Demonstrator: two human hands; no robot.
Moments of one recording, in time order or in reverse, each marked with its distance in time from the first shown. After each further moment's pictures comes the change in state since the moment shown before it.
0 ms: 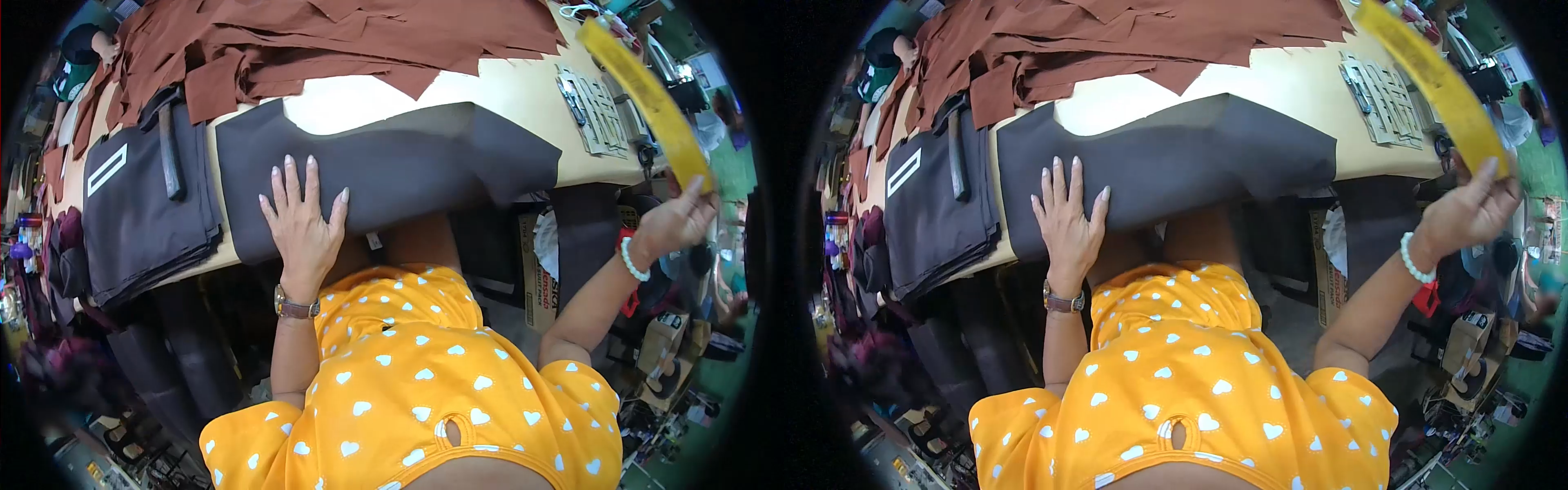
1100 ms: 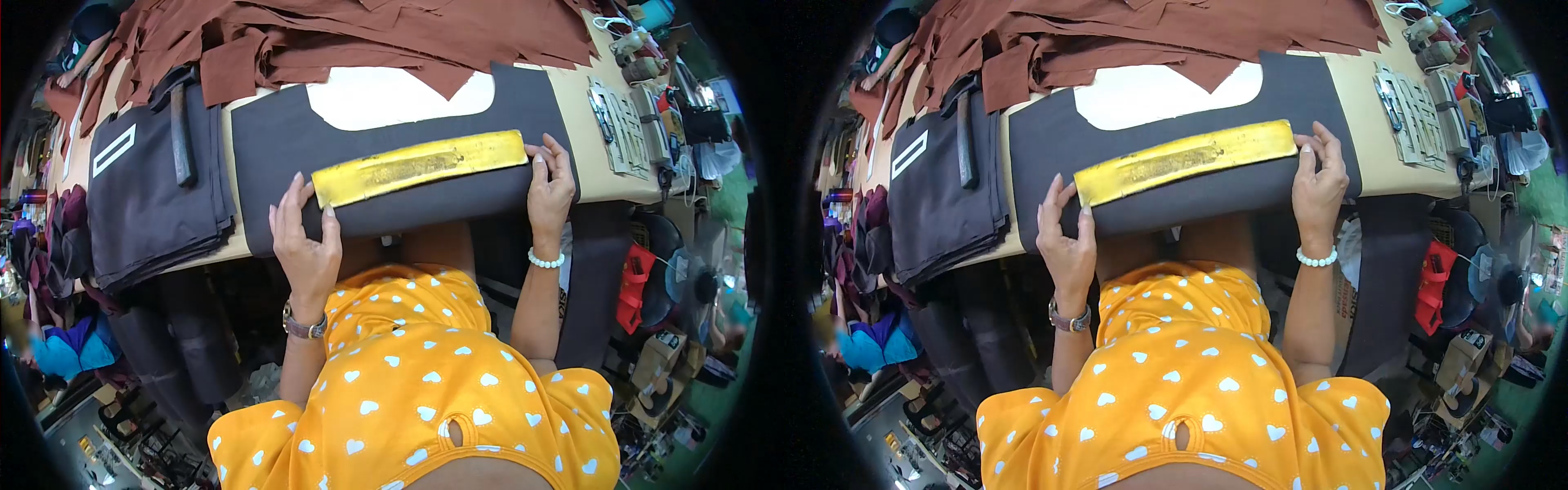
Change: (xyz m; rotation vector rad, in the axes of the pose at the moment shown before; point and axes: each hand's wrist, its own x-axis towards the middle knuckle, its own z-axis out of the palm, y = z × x) left_hand -0.016 -0.010 -0.016 -0.501 0.235 -0.169; right_hand -0.160 0.013 0.074 -0.143 -0.739 0.405
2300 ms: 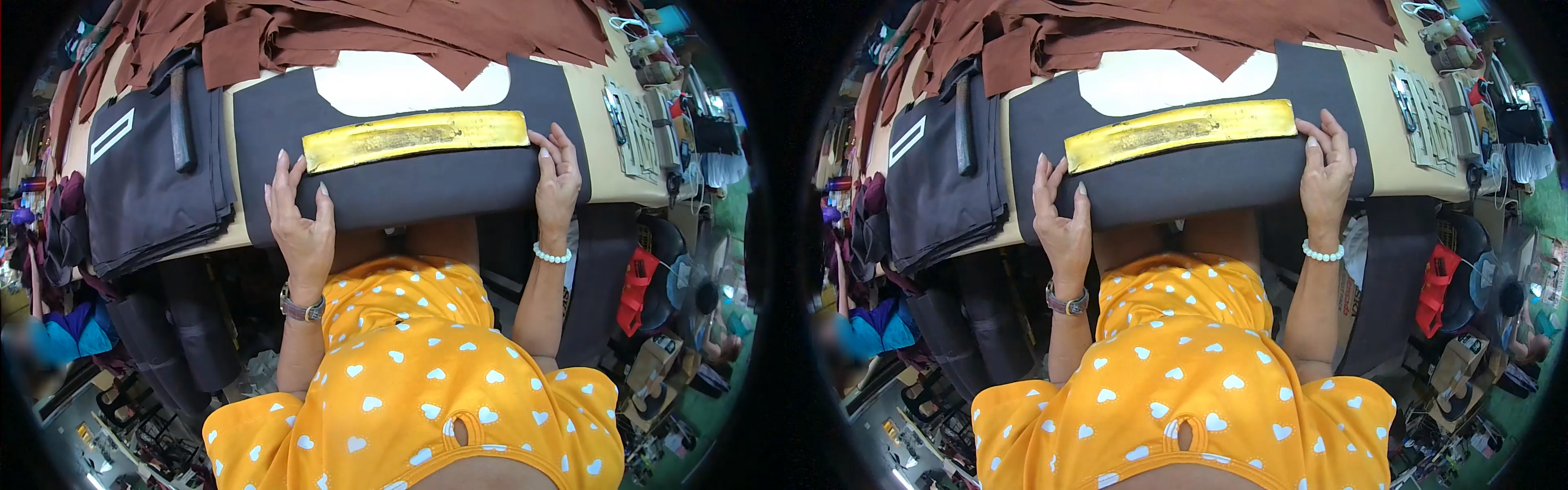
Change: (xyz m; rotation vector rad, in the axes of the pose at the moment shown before) left_hand 0.007 -0.014 0.008 -0.088 0.023 -0.042; right_hand 0.003 0.014 0.006 0.005 -0.110 -0.027
